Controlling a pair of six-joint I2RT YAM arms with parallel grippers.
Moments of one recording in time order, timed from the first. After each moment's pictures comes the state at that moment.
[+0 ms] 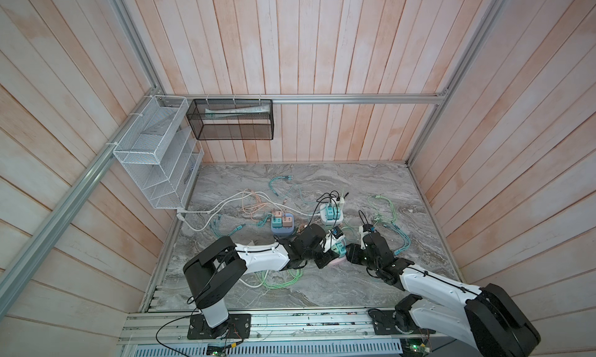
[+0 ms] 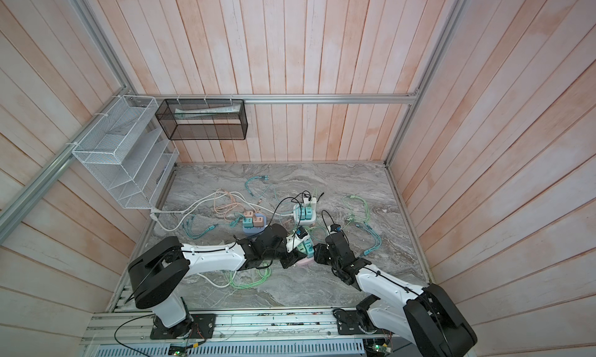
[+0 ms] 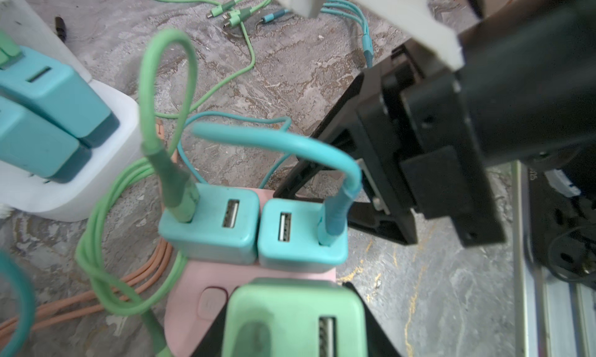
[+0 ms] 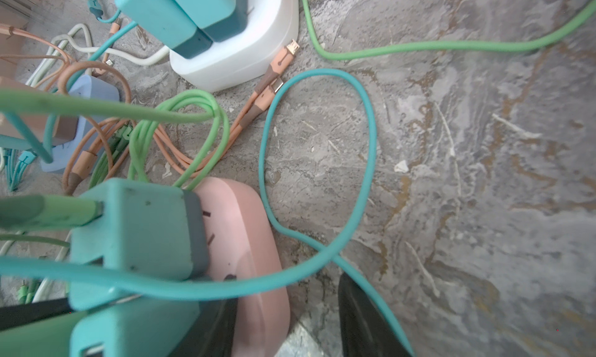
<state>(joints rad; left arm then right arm) -0.98 1.70 0.88 0.15 0.19 0.04 0.57 1.10 0.28 0.04 0.00 0.69</state>
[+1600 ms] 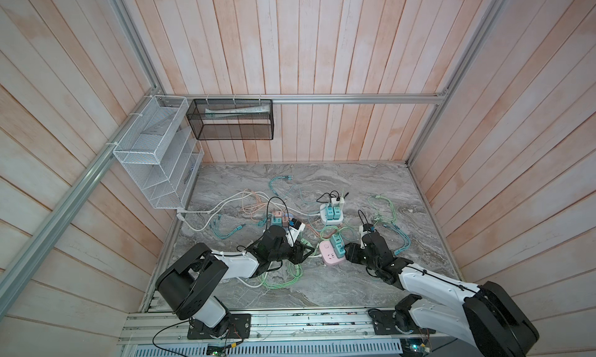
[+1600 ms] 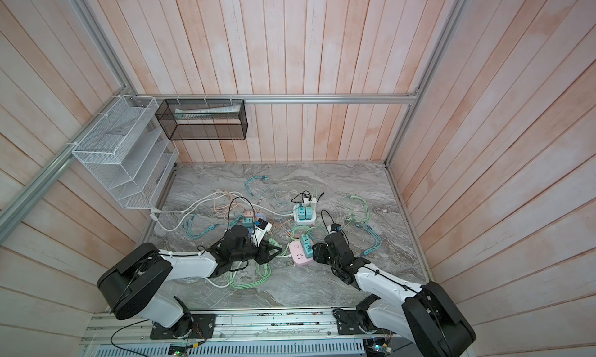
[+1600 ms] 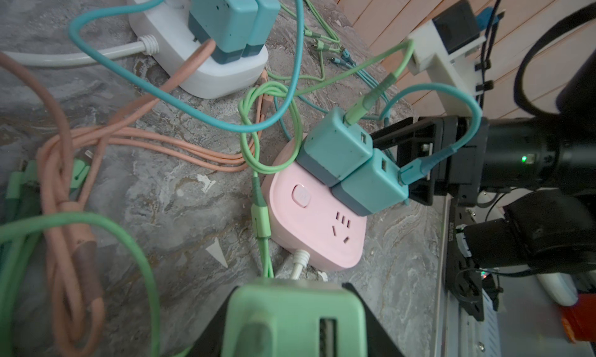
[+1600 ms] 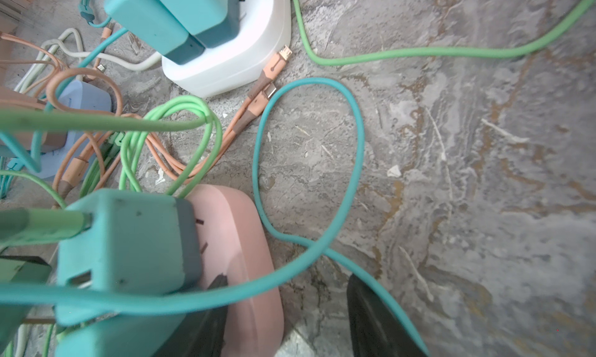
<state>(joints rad) -0.71 1.55 0.49 0.53 0.46 -0.39 0.57 1.12 0.29 0.05 0.03 0.69</state>
